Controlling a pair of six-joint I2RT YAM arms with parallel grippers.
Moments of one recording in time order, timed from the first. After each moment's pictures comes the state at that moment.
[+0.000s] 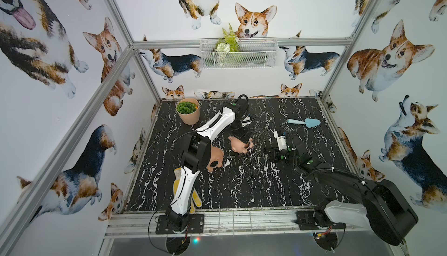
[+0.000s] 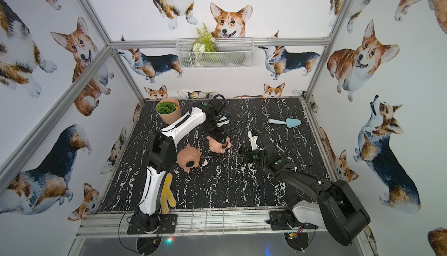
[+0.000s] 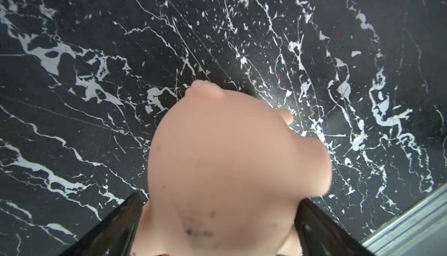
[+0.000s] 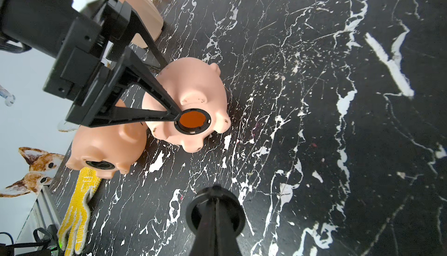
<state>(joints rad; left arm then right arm) -0.60 2.24 2.06 -1.26 0.18 0.13 0.59 1.21 0.51 0.12 -0.21 0.52</state>
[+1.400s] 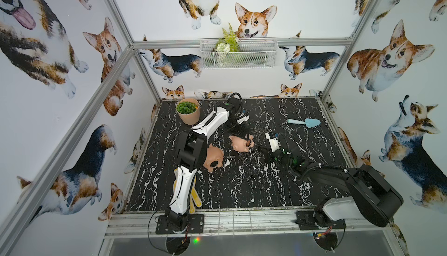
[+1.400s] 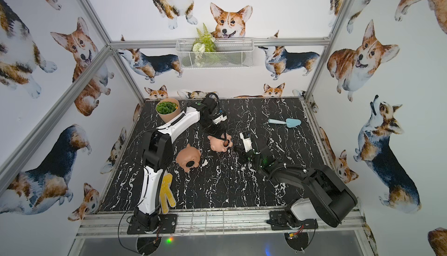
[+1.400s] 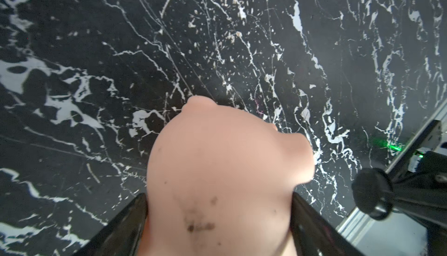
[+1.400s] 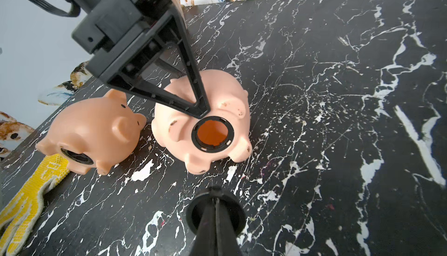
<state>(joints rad) -0.52 2.24 1.98 -1.14 0.41 0.08 0.64 1.38 0.46 0.47 -0.17 0.28</state>
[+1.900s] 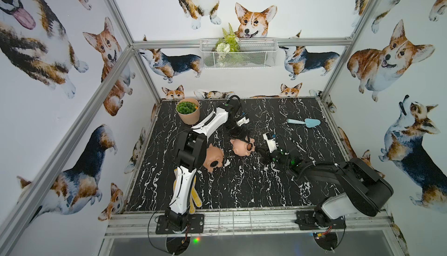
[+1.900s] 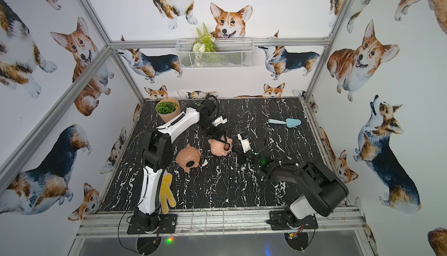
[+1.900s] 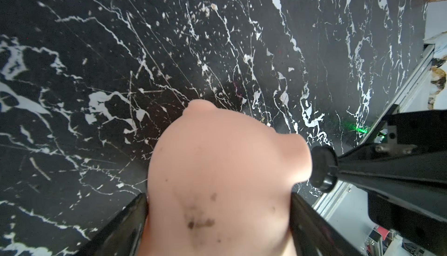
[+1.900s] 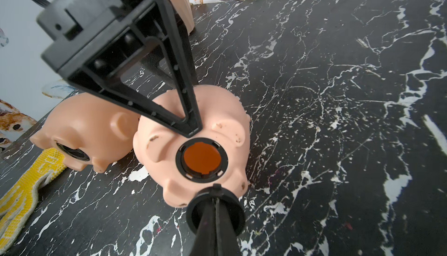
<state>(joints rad) -0.51 2.22 1.94 -1.18 0.49 0.08 0.65 1.49 0.46 0.60 -0.21 0.26</state>
